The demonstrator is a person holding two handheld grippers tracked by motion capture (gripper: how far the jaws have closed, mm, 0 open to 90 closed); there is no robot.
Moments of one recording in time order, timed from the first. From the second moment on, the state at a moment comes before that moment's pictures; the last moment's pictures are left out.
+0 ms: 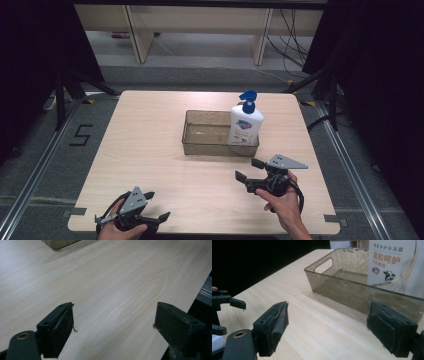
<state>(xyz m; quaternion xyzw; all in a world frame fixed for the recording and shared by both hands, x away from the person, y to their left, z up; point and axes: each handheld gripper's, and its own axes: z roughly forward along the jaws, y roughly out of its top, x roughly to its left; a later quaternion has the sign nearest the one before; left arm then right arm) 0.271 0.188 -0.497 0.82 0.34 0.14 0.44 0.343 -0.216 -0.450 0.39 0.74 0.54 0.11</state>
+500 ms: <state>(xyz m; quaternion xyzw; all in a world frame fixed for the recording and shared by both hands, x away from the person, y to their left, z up) 0.273 0.190 -0.496 0.83 0.32 0.14 0.43 0.333 -0.217 -0.460 0.39 0.74 0.54 0.10</state>
